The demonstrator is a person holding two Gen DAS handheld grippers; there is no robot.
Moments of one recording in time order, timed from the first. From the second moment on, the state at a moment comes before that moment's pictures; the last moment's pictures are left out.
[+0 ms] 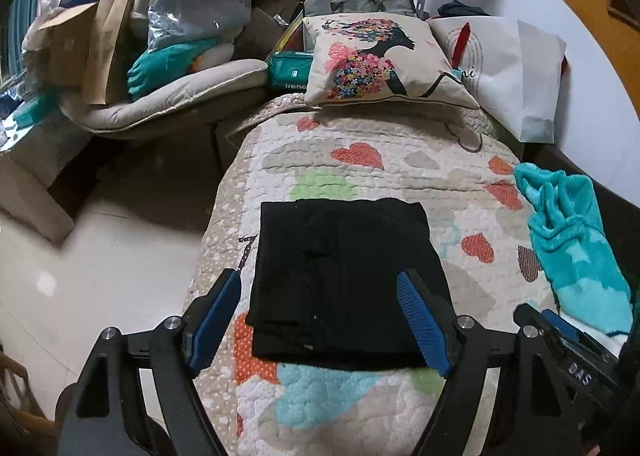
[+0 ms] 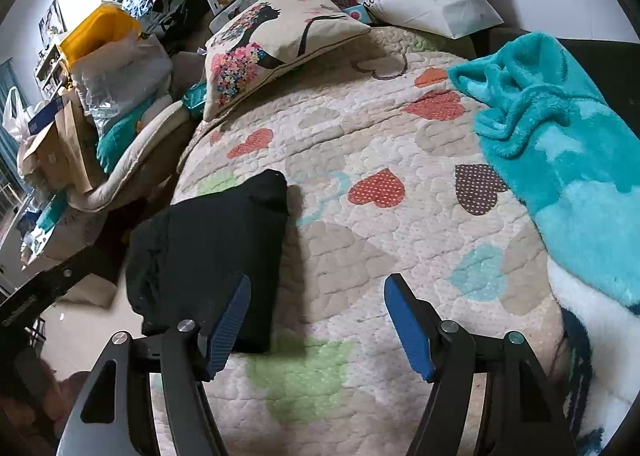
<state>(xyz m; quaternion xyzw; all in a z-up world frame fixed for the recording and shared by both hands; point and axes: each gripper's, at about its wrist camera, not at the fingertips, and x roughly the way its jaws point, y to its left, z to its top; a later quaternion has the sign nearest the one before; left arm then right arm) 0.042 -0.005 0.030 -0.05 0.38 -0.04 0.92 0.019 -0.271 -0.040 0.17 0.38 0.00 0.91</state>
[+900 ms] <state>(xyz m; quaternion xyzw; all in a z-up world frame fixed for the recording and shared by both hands) 0.009 0.031 0.027 -0.09 0.38 0.00 0.92 0.008 -0.231 -0.036 0.10 0.38 0.01 0.92</state>
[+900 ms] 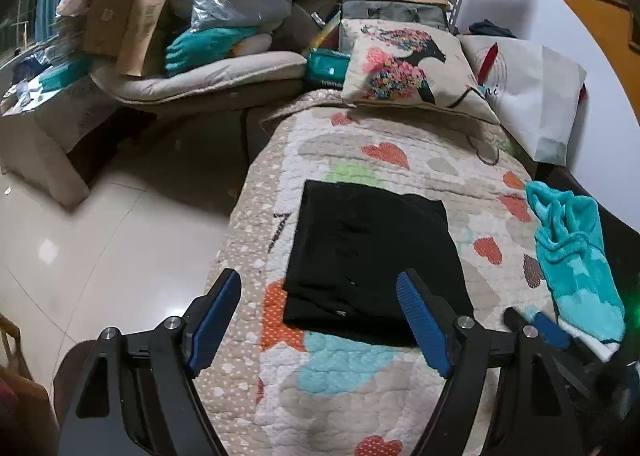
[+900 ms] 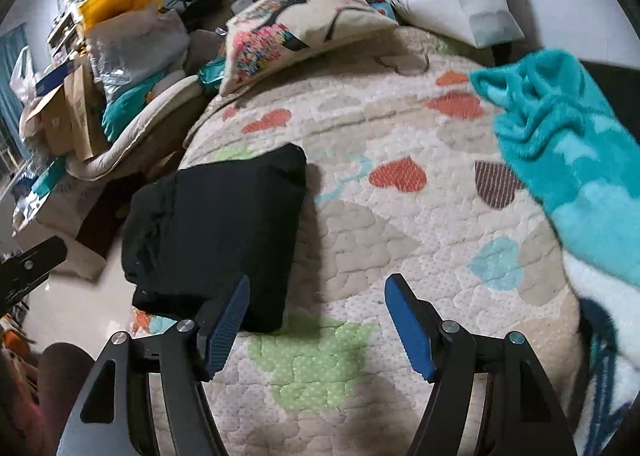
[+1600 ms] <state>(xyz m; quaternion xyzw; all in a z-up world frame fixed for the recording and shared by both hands) 0.003 0.011 0.019 -0.02 0.40 -0.01 0.92 0.016 -0.231 -0.052 0.13 0.38 -0.03 0.92</state>
